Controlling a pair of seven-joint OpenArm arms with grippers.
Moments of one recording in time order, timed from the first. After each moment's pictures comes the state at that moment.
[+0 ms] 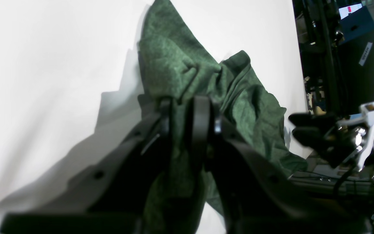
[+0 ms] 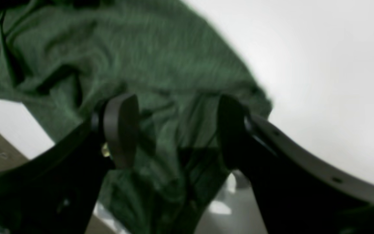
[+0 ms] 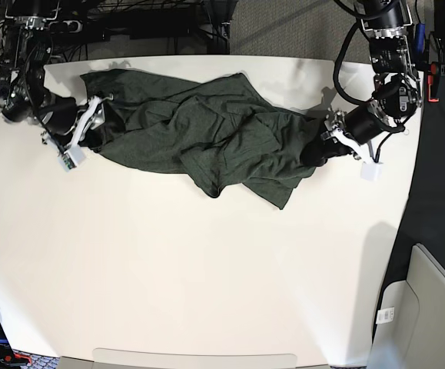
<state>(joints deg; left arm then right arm) 5.8 -13.7 -17.4 84.2 -64.3 -25.9 56.8 -10.8 20.8 15.3 98.2 41.4 38.7 -62.6</state>
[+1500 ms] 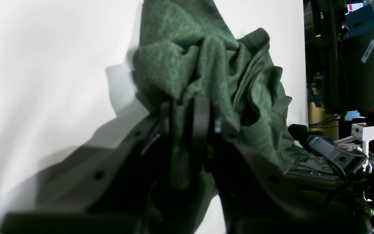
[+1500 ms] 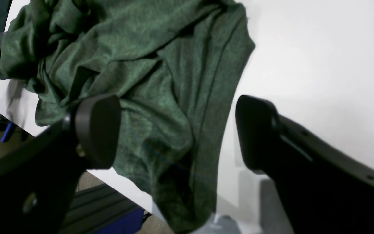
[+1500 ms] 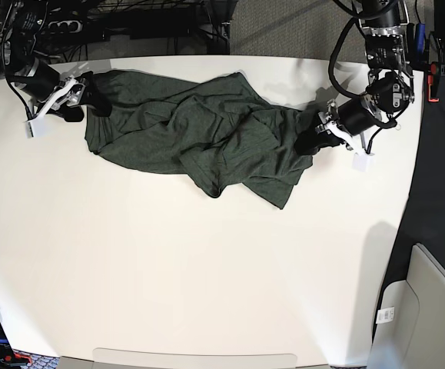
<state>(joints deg) 6.3 -13.7 -15.4 79.4 -64.7 -26.1 56.6 -18.5 16.2 30.2 93.5 57.5 38.7 -62.6</state>
